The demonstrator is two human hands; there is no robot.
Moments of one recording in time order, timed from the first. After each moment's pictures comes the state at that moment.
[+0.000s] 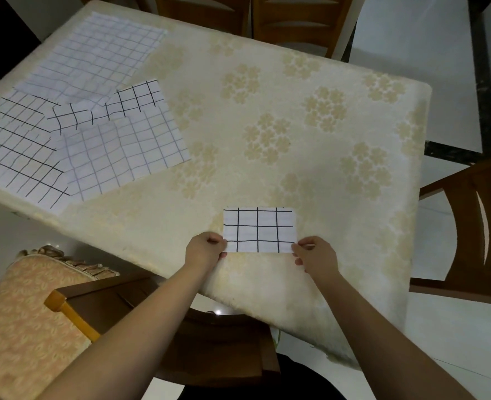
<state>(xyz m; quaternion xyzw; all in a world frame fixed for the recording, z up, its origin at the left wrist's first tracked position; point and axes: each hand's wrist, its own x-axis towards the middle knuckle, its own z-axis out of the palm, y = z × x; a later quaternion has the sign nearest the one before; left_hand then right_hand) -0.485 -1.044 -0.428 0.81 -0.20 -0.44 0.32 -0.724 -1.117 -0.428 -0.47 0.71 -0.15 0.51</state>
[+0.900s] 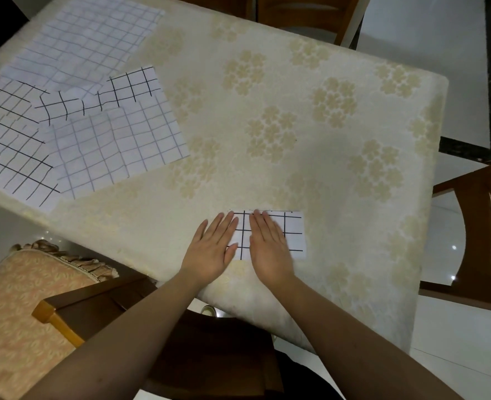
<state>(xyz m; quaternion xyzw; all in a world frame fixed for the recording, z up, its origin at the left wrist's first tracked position) -0.463 -1.044 -0.480 0.70 -0.71 -0.09 0.03 -0.632 -1.105 -0.469 -0.86 0.48 -0.06 0.17</state>
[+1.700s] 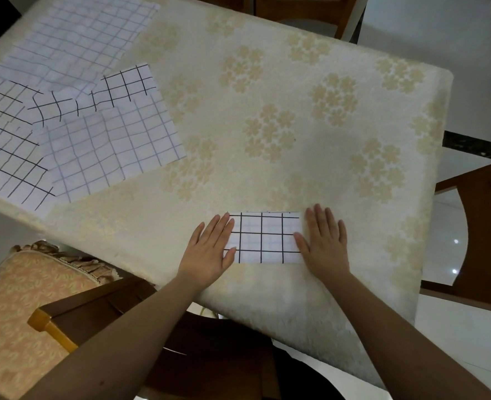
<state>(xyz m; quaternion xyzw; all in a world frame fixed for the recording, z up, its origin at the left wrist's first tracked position) -0.463 -1.046 -0.472 0.71 -0.70 -0.13 0.00 -0.735 -1.156 -0.465 -0.81 0.58 0.02 0.13</state>
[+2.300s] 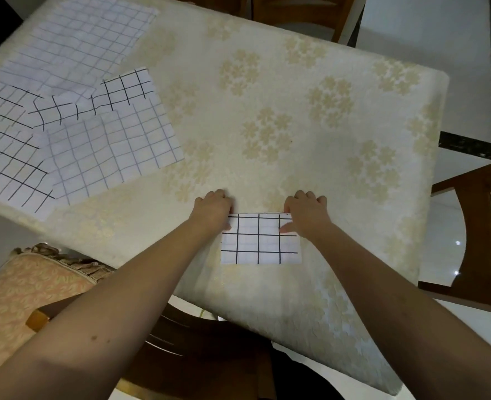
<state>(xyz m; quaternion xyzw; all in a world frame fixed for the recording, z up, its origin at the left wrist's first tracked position) -0.458 -1.157 -0.410 0.72 -0.63 -0.23 -0.14 -0.678 -1.229 -0.419 -0.85 0.49 0.16 0.14</state>
